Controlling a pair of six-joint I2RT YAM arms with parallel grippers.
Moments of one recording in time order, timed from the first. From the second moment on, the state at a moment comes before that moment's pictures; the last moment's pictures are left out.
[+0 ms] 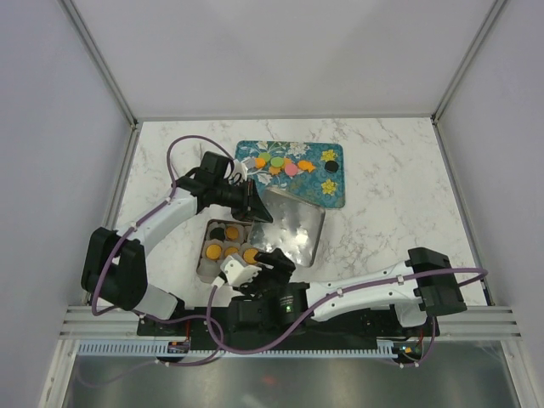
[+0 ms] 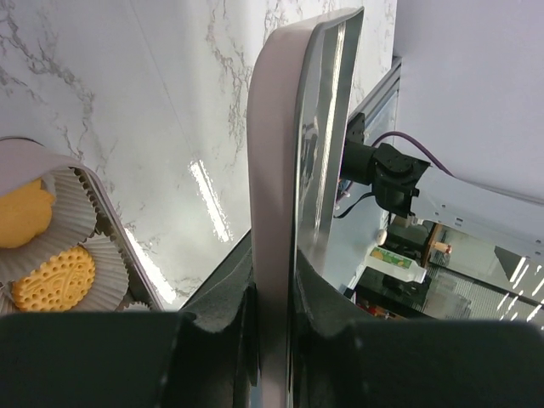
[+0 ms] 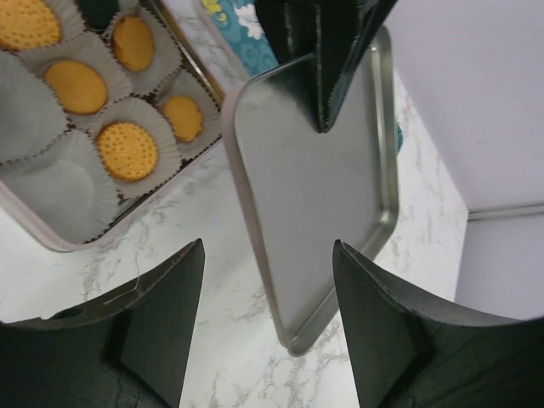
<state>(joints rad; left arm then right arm) -0.42 1.48 1.03 -0.46 0.81 -0.57 1.66 1.67 1.29 -0.70 1.14 0.30</state>
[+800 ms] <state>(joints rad) -0.40 1.40 1.03 -0.48 0.84 -0.57 1.61 1.76 1.29 -0.76 1.31 0.21</state>
